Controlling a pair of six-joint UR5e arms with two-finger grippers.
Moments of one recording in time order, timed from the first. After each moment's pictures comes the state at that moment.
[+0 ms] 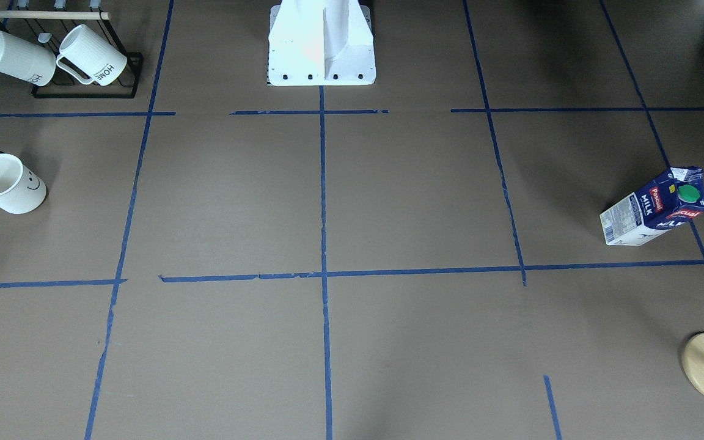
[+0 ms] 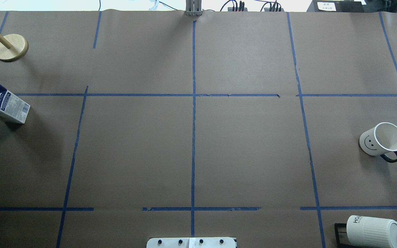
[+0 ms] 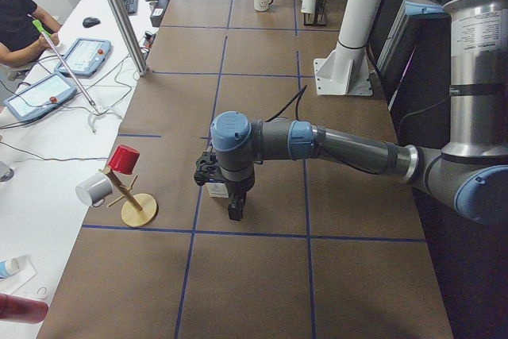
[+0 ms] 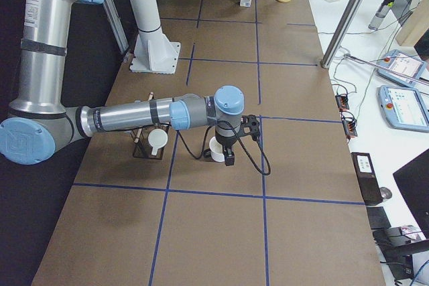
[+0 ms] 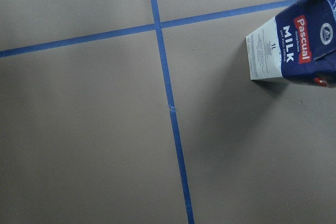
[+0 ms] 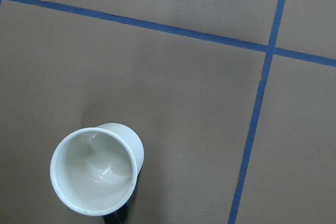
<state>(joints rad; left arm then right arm) -1.58 -1.46 -1.90 -1.31 -2.34 0.22 1.41 -1.74 1.91 -1.55 2.36 0.02</state>
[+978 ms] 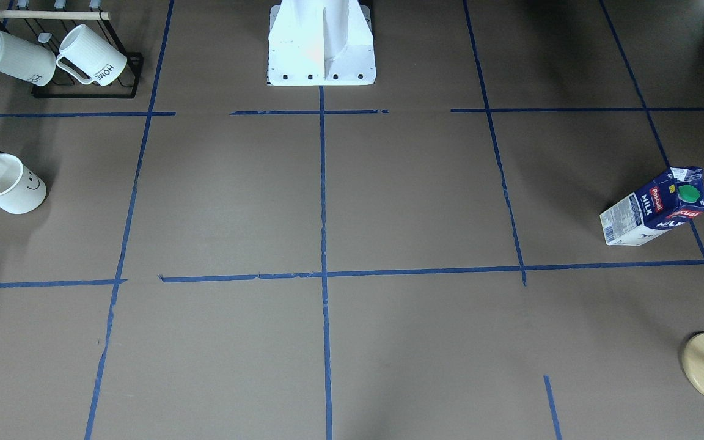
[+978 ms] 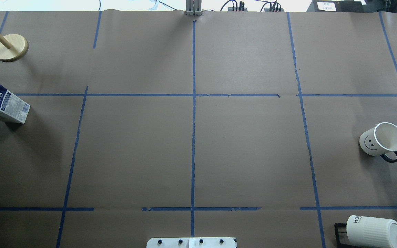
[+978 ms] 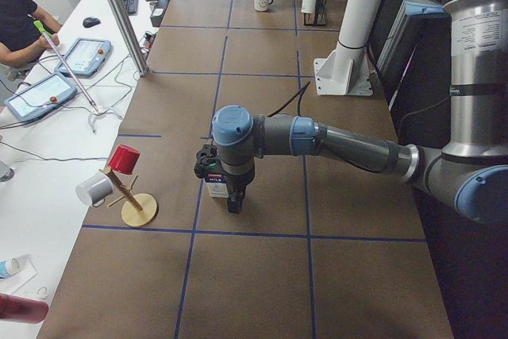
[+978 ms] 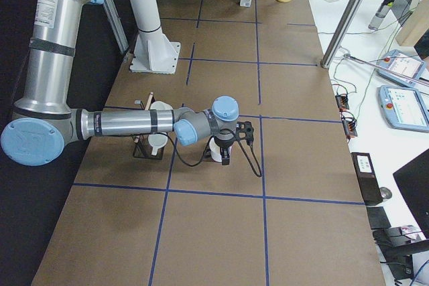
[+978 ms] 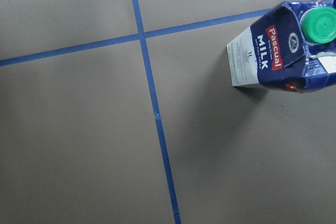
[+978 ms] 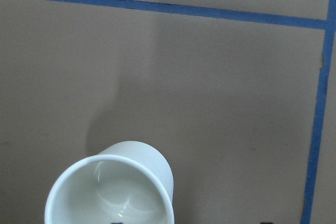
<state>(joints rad) -1.58 -1.46 -1.92 -1.31 -2.37 0.22 1.20 -1.78 1.77 -1.15 2.32 0.42</state>
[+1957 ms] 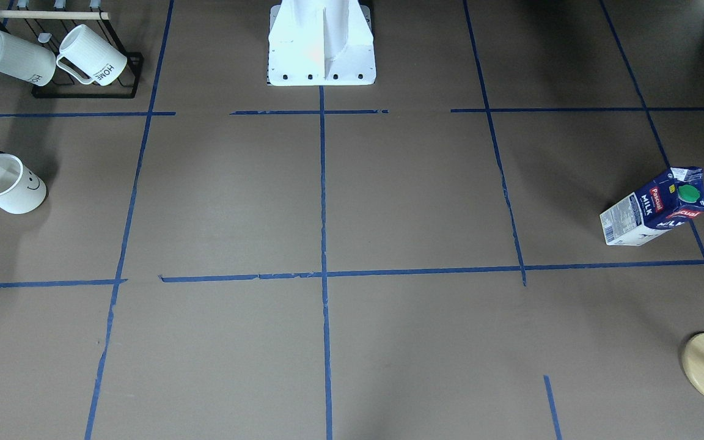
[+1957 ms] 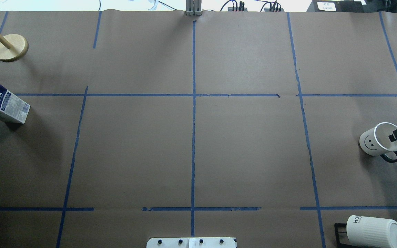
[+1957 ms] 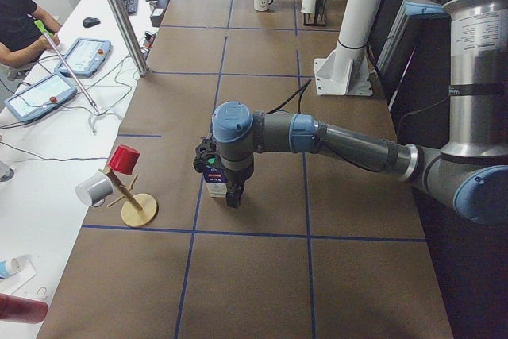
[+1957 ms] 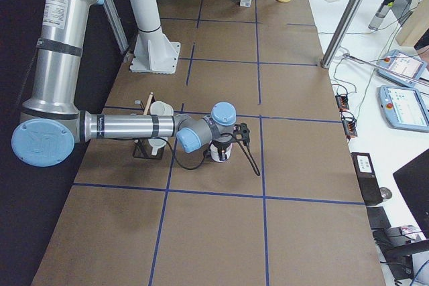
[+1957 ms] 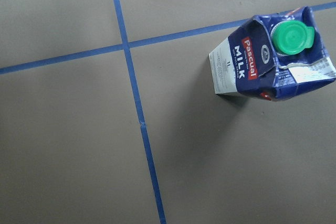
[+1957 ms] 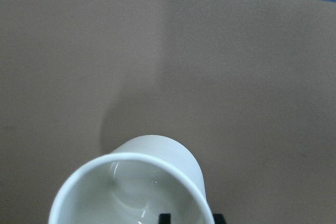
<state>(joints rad) -1.58 -1.46 -1.94 -1.31 -2.41 0.22 1.10 -1.77 1.74 -1.06 2.31 0.45</state>
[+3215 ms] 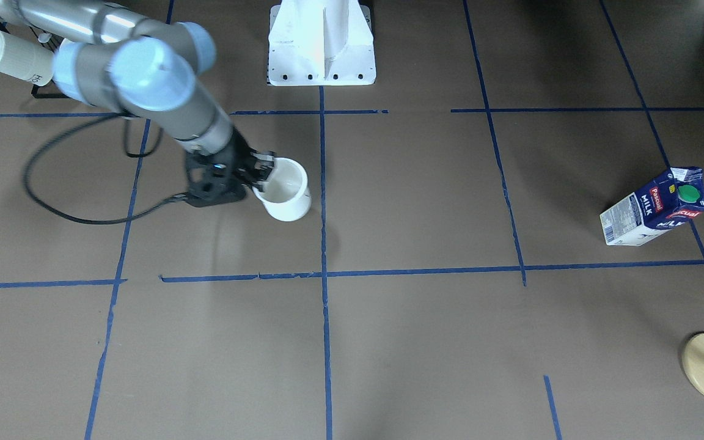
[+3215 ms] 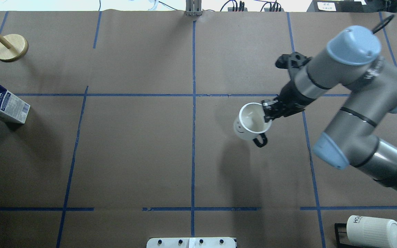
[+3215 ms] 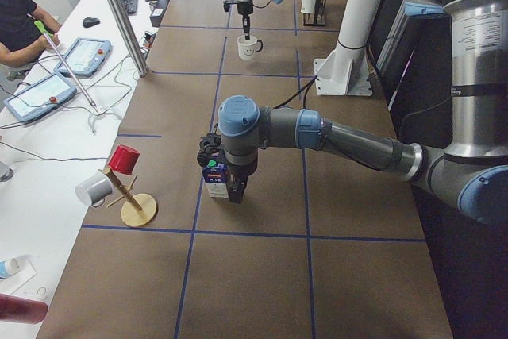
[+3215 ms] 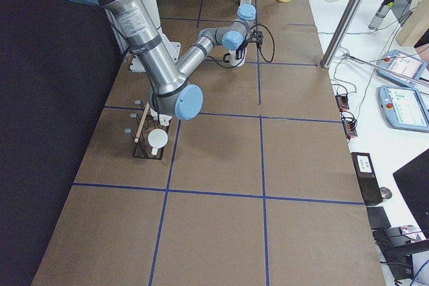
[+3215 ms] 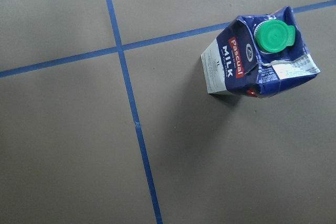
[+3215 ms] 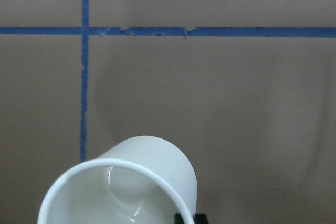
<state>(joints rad) -1.58 -1.44 -1.98 -1.31 -2.41 0.22 0.67 -0.89 1.60 -1.42 2.15 1.16</state>
